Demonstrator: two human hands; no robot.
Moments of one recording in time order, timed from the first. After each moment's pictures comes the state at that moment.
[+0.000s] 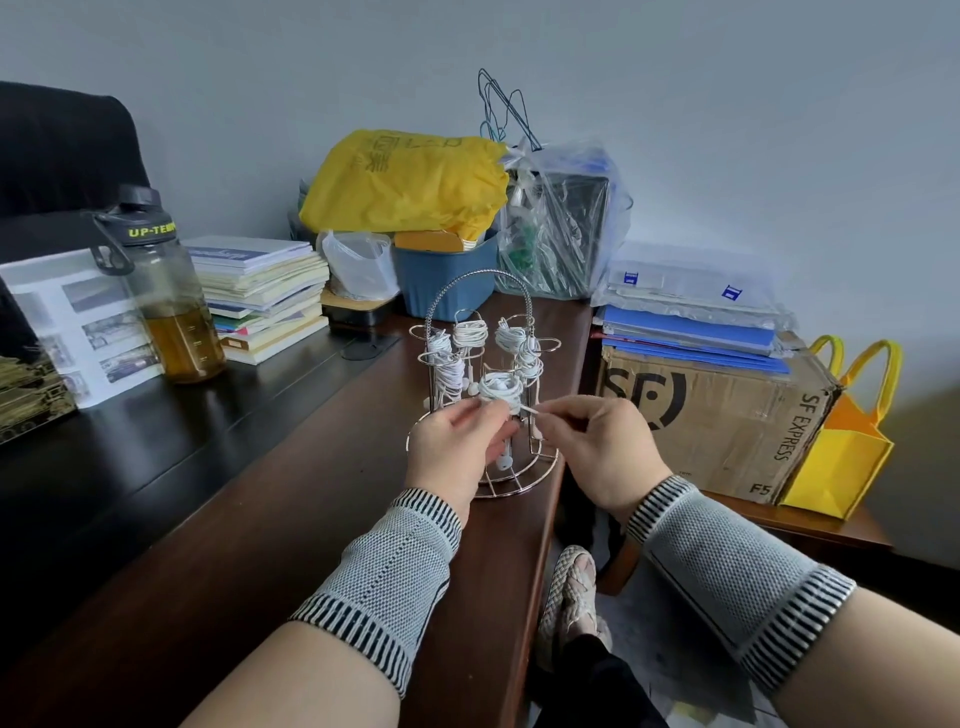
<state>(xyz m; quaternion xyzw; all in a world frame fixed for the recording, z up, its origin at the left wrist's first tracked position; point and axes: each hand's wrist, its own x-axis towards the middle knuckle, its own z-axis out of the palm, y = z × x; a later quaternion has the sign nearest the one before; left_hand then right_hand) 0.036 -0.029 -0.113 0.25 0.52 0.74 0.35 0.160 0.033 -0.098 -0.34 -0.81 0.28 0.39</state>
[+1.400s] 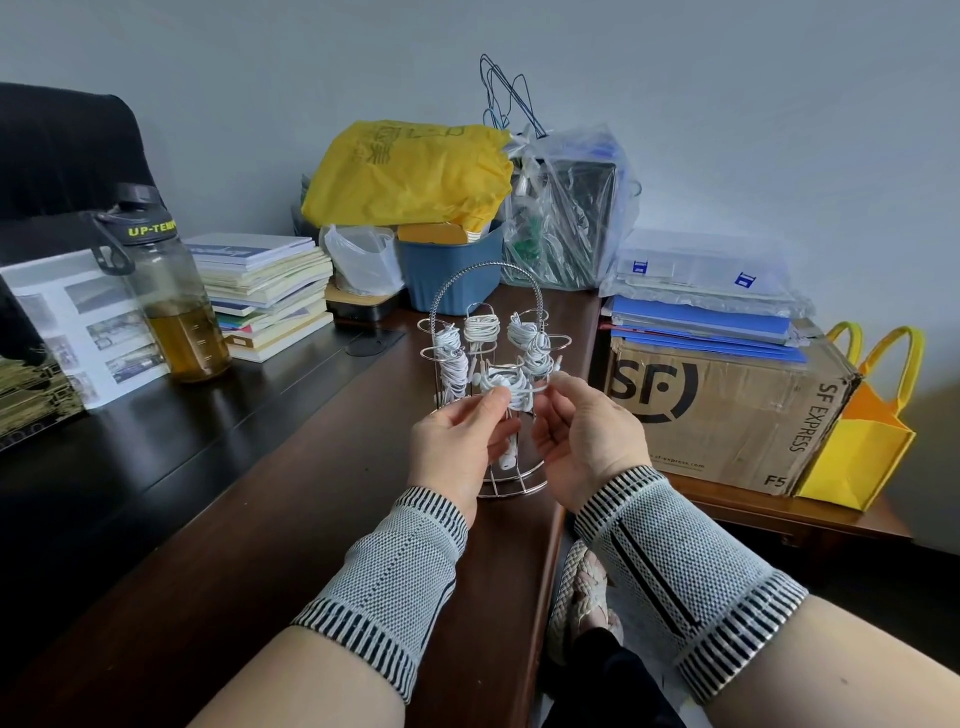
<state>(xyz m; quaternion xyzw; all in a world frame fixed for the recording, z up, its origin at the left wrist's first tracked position) 0.033 -0.029 -0.114 0.21 0.48 0.77 0.37 0.122 0.014 -0.081 -0.31 -0.23 0.78 0.49</state>
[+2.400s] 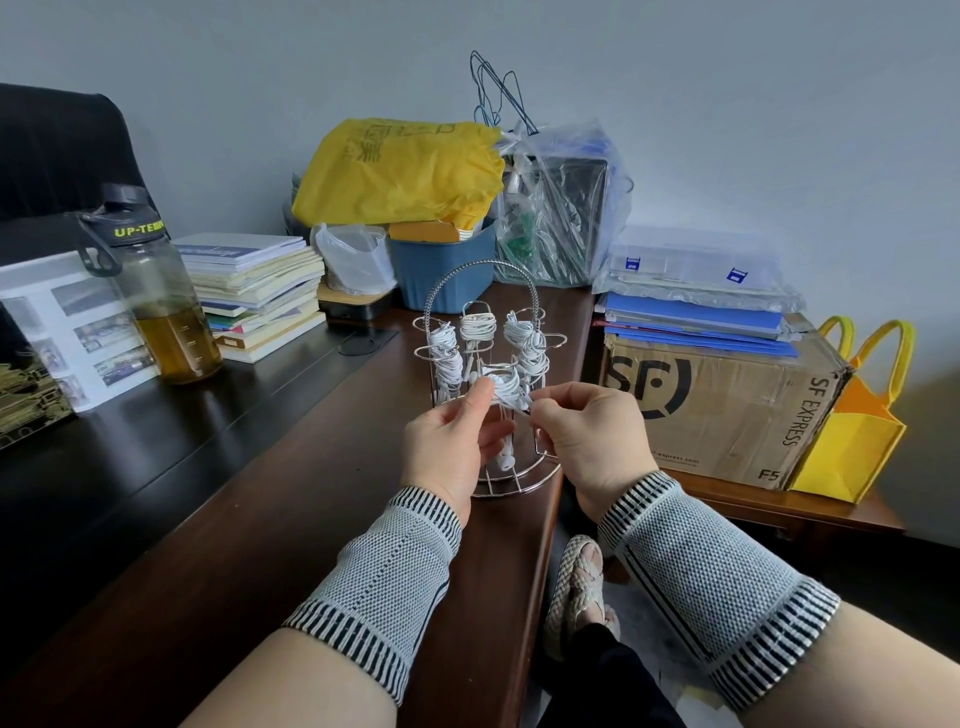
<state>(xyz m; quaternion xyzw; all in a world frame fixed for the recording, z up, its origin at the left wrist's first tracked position) 0.037 -0.031 -0.111 0.21 0.50 0.75 0.37 0.135 0.028 -0.103 -0.39 -0.60 0.51 0.47</state>
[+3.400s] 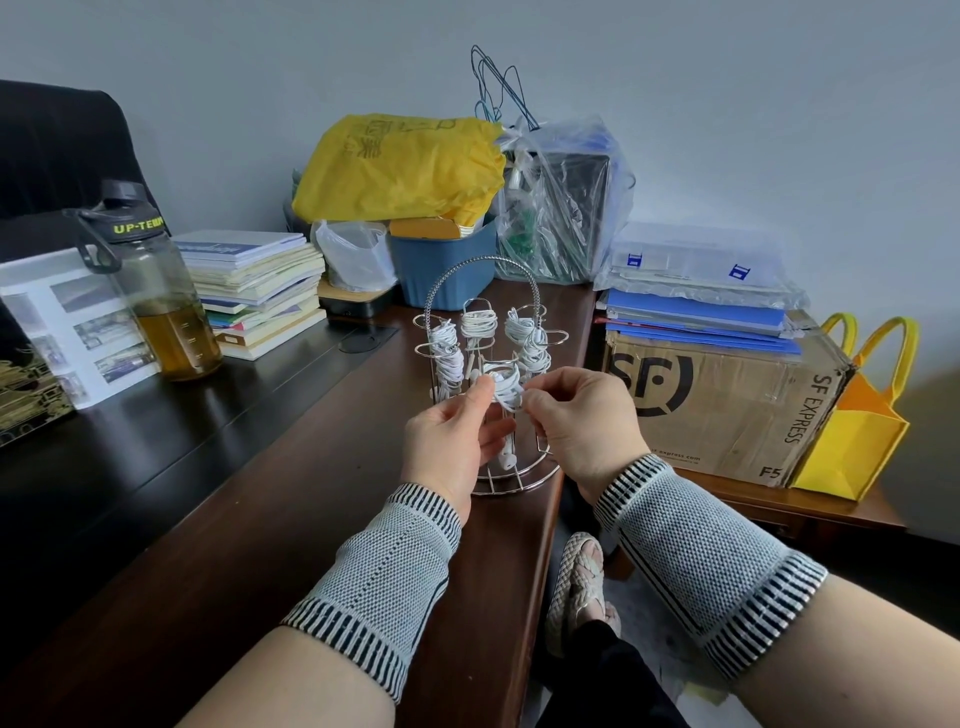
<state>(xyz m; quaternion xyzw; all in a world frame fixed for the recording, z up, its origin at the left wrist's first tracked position) 0.035 -0.029 -0.113 0.21 0.52 0.74 0.37 0.134 0.034 -0.097 -0.39 -0.69 0.43 0.44</state>
